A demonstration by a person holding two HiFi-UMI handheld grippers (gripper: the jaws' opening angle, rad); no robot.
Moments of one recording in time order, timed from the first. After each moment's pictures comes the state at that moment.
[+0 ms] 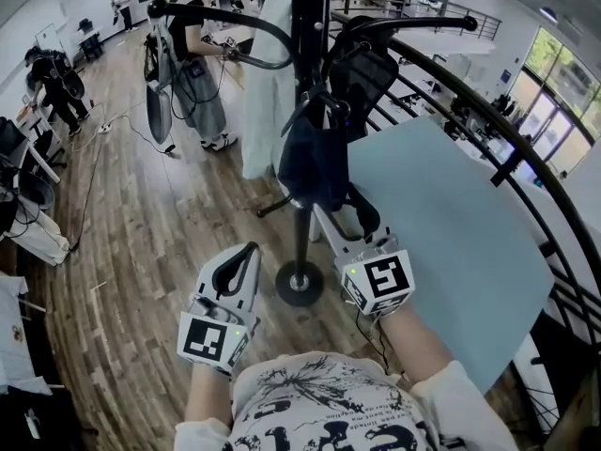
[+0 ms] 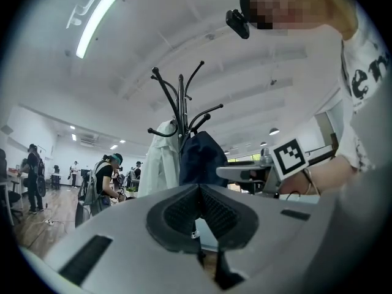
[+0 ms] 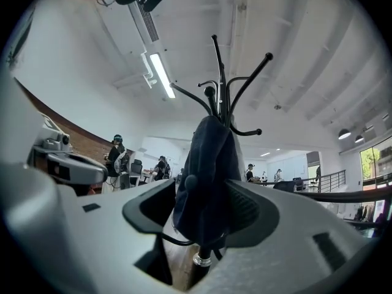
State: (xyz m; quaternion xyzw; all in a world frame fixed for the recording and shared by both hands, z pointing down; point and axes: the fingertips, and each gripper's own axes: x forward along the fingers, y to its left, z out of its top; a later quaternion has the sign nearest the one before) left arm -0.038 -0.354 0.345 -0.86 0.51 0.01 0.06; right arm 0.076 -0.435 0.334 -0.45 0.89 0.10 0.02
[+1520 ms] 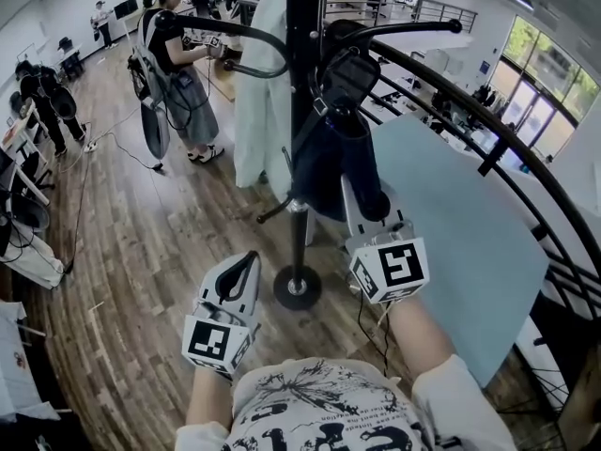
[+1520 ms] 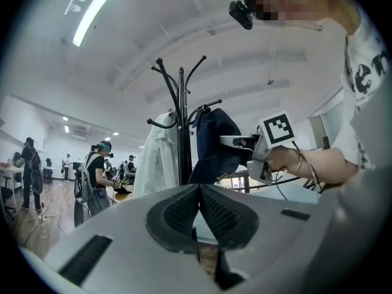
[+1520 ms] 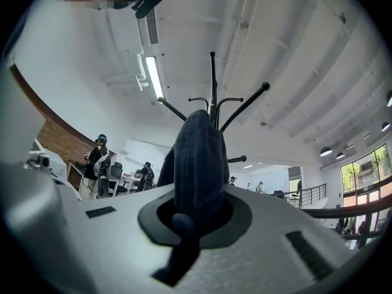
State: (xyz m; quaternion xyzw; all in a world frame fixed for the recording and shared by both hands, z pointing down) left arm -0.051 -0.352 0.363 -0.88 0.48 -0.01 0.04; right arm 0.094 -0.433 0.270 -0.52 0.84 0.14 0.06
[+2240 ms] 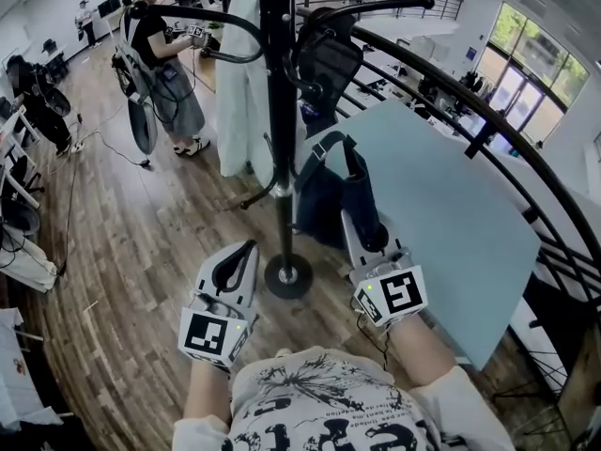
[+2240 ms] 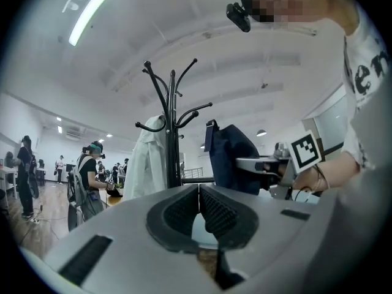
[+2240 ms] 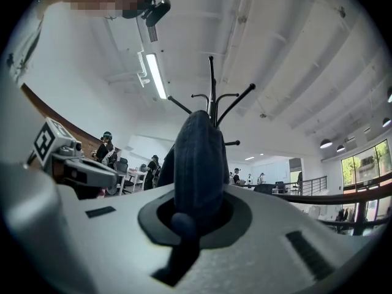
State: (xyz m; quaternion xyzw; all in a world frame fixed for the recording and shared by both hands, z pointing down) left arm -0.023 -0.336 0.355 -0.89 0.46 0.00 0.05; right arm 0.124 -0.369 0.331 -0.51 0.85 0.12 0.03
